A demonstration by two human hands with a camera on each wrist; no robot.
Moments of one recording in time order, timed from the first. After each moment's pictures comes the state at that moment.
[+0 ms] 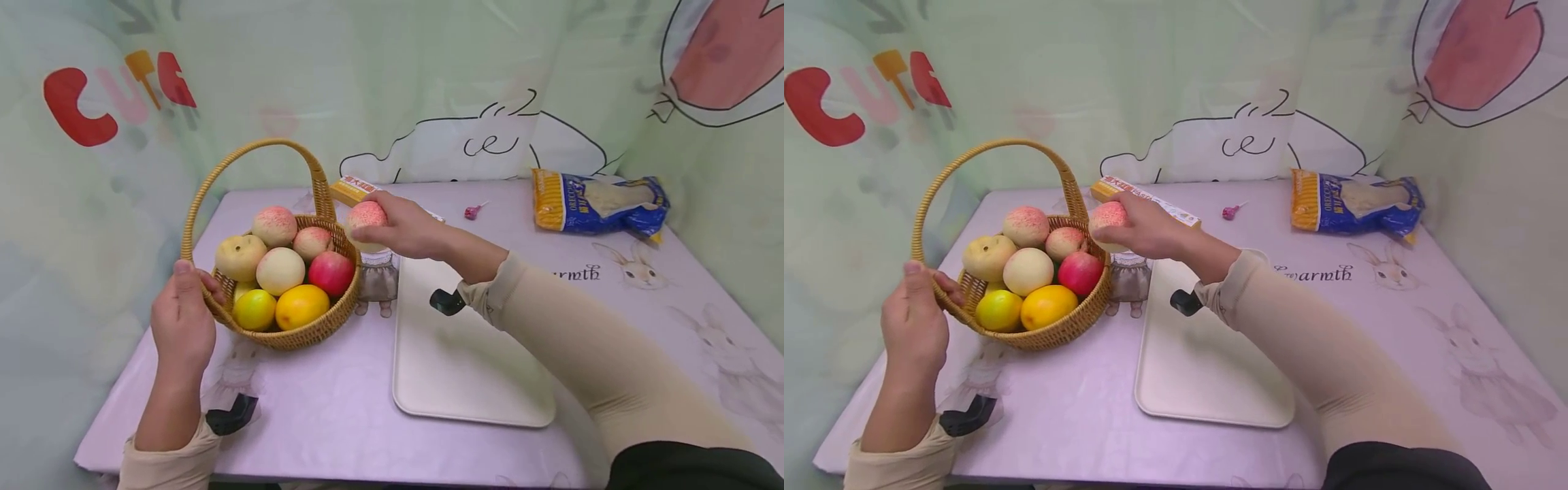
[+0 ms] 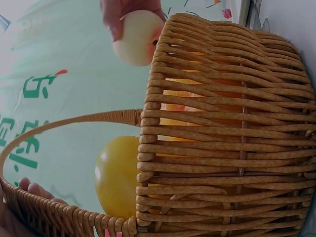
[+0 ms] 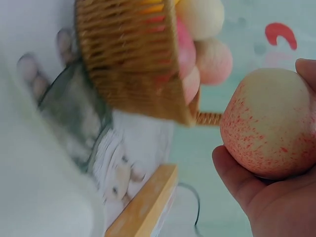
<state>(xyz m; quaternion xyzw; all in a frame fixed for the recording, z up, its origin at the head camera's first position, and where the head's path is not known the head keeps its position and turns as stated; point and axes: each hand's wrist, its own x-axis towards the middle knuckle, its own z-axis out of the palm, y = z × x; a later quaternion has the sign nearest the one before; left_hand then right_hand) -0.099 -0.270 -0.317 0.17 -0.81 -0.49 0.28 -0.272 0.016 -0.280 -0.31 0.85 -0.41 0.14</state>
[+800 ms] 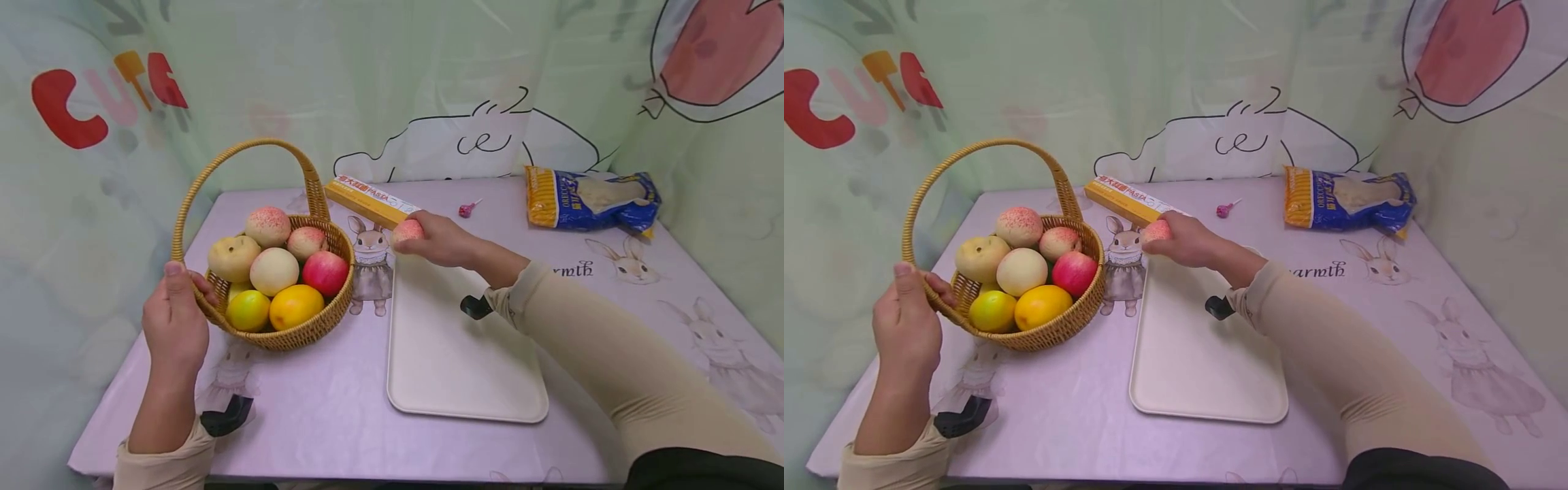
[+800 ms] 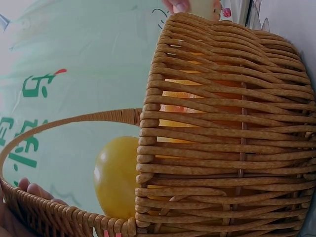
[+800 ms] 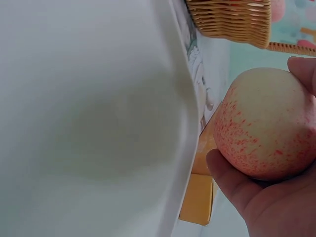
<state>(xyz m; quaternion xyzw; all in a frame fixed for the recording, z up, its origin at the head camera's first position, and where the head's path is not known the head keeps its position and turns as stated) -0.100 -0.269 -0.318 0.16 -0.80 -0.49 0.29 -0.296 0.073 -0.331 -0.23 0.90 -0.34 0.16</state>
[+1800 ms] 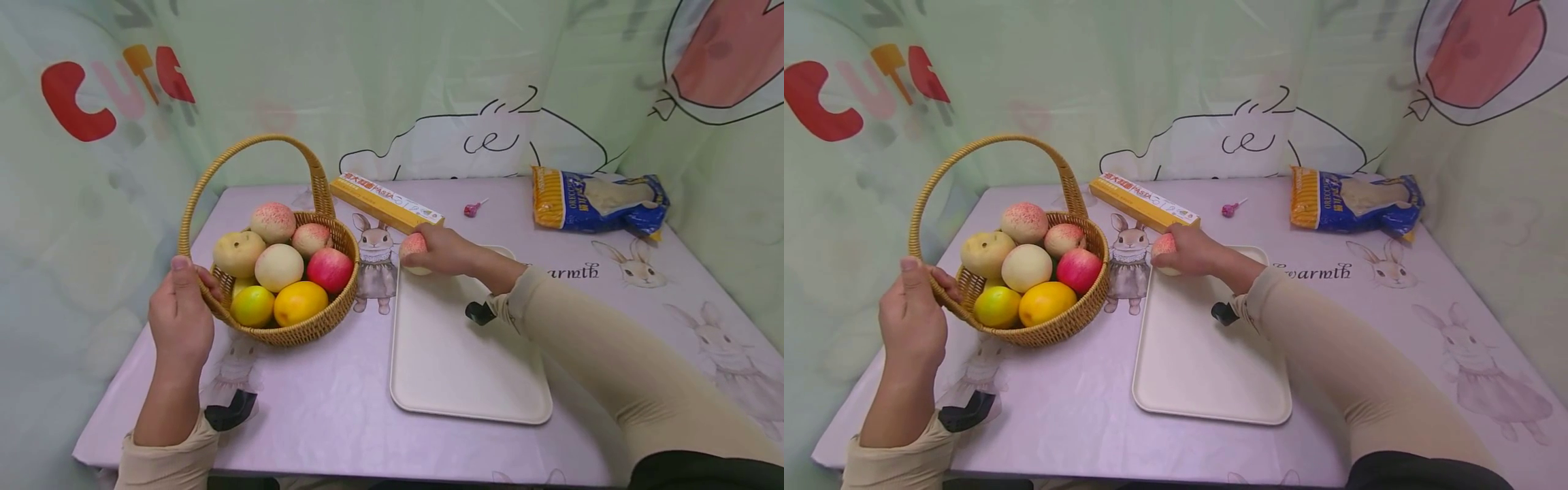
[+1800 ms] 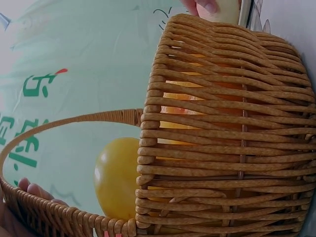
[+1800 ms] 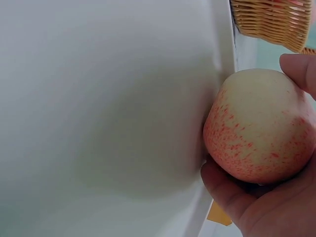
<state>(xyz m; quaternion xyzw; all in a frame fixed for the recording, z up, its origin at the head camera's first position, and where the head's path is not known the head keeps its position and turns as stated) -0.101 -0.268 -0.319 0.14 -0.80 -0.50 0.31 -0.303 0.072 -0.354 -0.26 0.91 -0.27 0.16</state>
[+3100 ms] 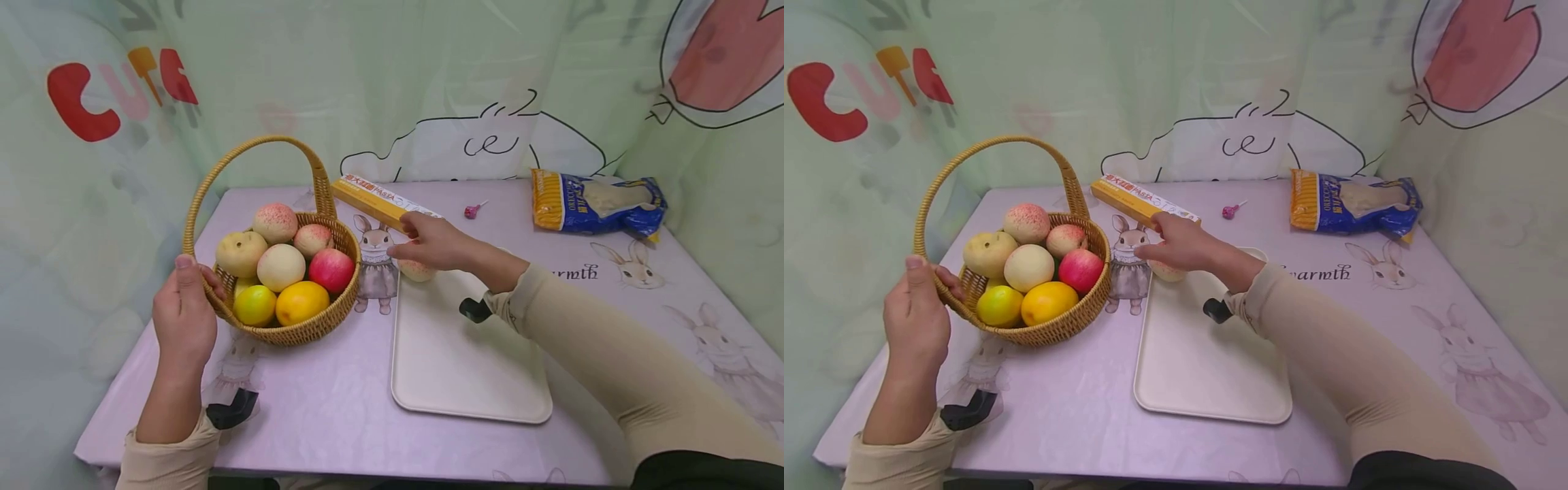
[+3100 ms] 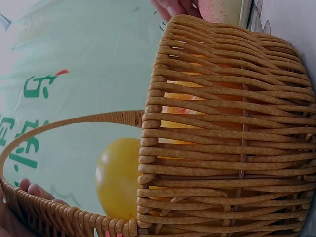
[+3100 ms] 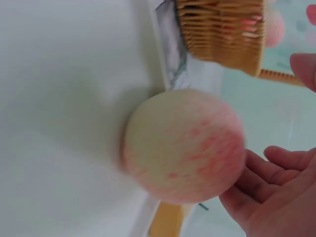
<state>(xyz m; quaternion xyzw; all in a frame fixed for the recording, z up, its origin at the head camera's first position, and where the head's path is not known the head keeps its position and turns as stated) -0.100 -0.270 -0.319 0.14 -0.80 -0.50 0.30 -0.288 0.057 -0.321 -0.27 0.90 -0.30 0.16</state>
